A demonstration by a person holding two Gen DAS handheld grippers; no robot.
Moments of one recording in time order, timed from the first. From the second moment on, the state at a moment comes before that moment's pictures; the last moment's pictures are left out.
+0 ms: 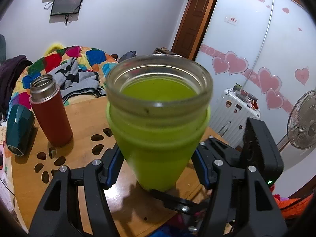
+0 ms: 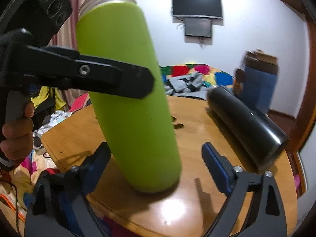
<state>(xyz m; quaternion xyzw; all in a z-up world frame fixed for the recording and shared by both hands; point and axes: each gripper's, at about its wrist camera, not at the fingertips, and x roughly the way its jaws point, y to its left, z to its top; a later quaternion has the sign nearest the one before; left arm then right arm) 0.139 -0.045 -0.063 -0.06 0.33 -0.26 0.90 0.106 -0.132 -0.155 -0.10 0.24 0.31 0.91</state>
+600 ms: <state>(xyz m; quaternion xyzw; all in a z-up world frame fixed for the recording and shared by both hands) 0.148 0.006 -0.078 -0.14 0.32 -0.21 0.91 0.074 -0.104 -0.160 -0.13 0.22 0.34 0.90</state>
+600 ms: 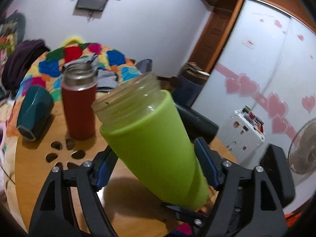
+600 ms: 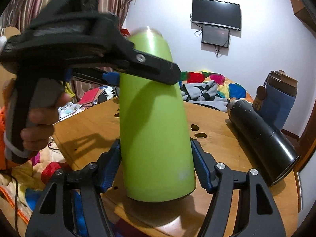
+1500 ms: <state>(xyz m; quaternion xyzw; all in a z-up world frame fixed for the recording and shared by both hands) 0.171 0.062 -0.140 -0.26 0.42 -0.15 0.86 0.069 -0.096 -0.164 -0.14 0.23 0.37 0.89</state>
